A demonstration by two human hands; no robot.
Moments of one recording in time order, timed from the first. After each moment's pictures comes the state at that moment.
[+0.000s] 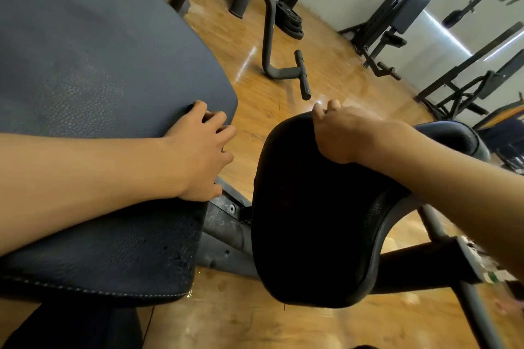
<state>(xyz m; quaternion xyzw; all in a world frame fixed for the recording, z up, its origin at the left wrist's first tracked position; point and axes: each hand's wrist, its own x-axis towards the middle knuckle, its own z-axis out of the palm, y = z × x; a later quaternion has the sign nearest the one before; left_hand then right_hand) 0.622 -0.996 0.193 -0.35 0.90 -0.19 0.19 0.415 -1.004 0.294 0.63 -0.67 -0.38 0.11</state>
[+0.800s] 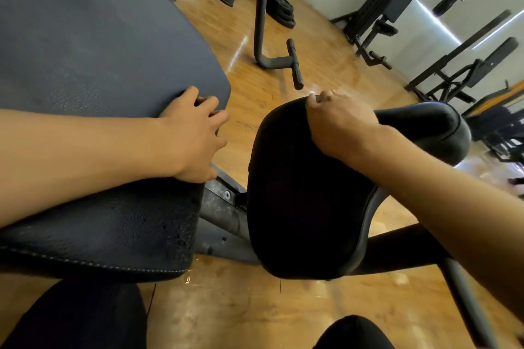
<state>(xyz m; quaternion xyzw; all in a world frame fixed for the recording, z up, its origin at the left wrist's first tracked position) 0.622 -0.993 0.198 -0.35 0.89 -0.19 0.21 0.424 -0.971 0.294 0.63 -0.71 -0.29 0.14</state>
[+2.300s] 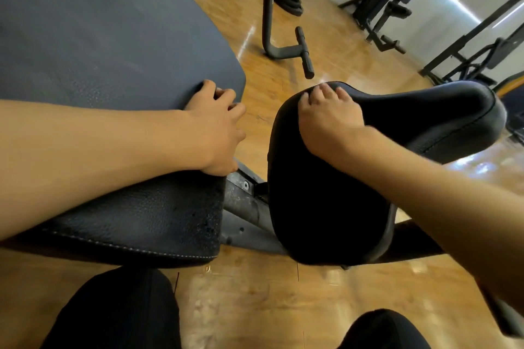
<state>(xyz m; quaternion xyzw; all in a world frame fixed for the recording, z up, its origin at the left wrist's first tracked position) 0.620 -0.992 0.196 -0.35 0.89 -0.18 0.23 0.444 -0.976 0.249 0.62 -0.70 -0.32 0.16</state>
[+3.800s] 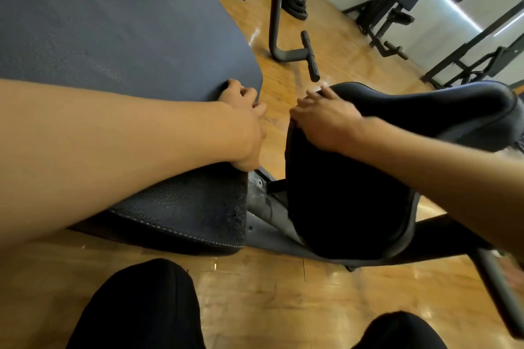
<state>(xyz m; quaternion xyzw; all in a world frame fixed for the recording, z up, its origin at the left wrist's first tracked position) 0.619 -0.989 0.201 -0.35 0.89 -0.16 0.24 0.439 -1.008 0.227 0.70 -0.58 -0.39 0.14</state>
